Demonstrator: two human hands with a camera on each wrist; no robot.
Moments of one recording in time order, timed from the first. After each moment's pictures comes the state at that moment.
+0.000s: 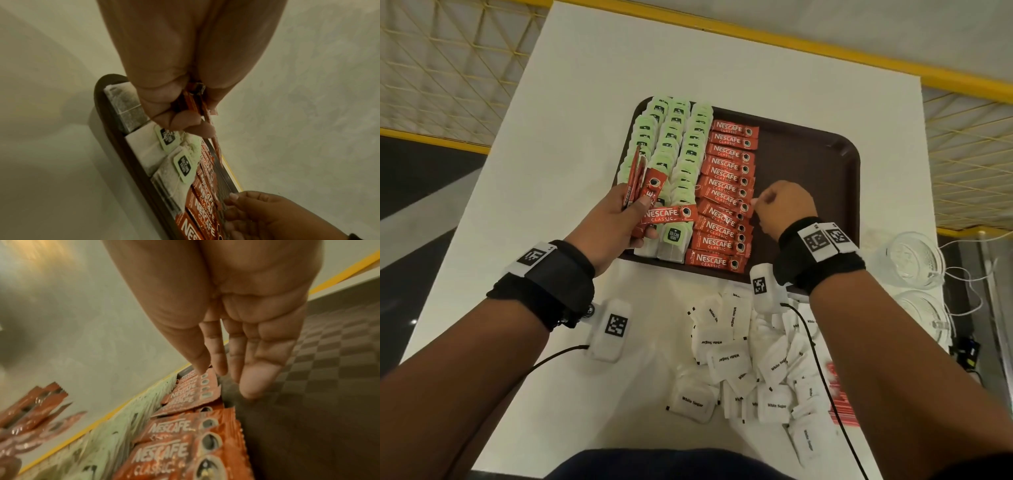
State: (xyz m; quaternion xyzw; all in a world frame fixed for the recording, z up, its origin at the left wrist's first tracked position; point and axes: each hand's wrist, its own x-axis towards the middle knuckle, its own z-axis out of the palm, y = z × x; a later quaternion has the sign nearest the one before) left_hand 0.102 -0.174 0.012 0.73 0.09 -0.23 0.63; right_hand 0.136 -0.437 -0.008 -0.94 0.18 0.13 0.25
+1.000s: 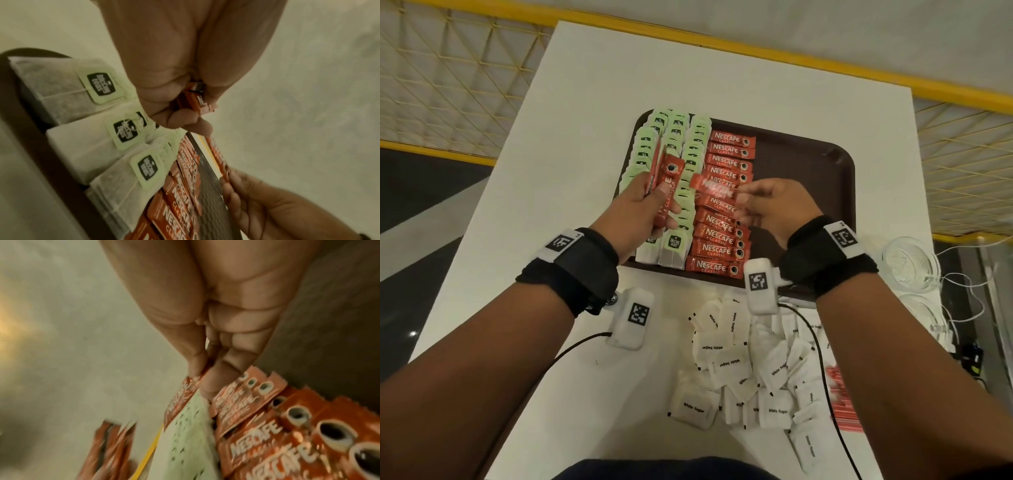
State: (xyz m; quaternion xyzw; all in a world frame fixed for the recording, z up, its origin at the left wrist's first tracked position) left_hand 0.117 -0.199 0.028 0.74 0.06 -0.22 0.64; right_hand 0.126 -0.427 0.030 -0.76 0.18 0.18 0.59
